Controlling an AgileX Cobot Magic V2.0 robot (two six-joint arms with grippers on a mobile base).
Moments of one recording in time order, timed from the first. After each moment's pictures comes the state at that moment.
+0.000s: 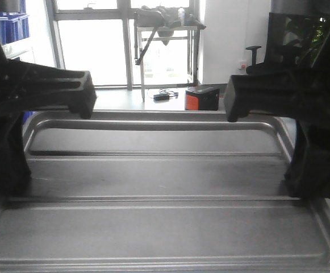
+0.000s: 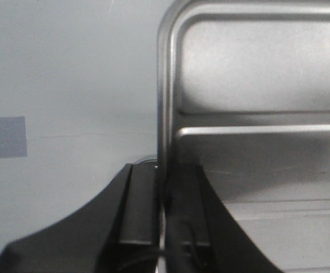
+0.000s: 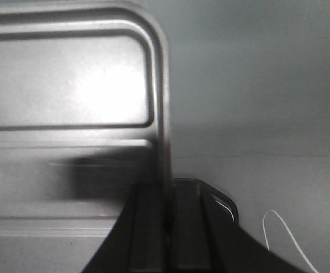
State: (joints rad) left arm -1.08 1.29 -0.87 0.37 0.95 -1.16; right arm 0.94 1.22 -0.76 -0.38 0.82 1.22
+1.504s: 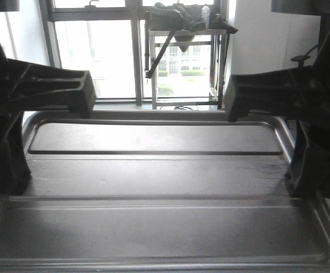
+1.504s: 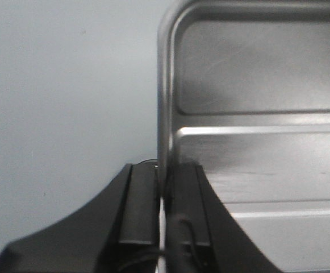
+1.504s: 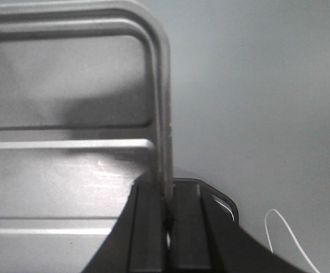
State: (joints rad) left arm -1.08 1.30 -0.87 0.37 0.95 -1.16; right arm 0.94 1.22 -0.76 -0.38 0.82 1.22
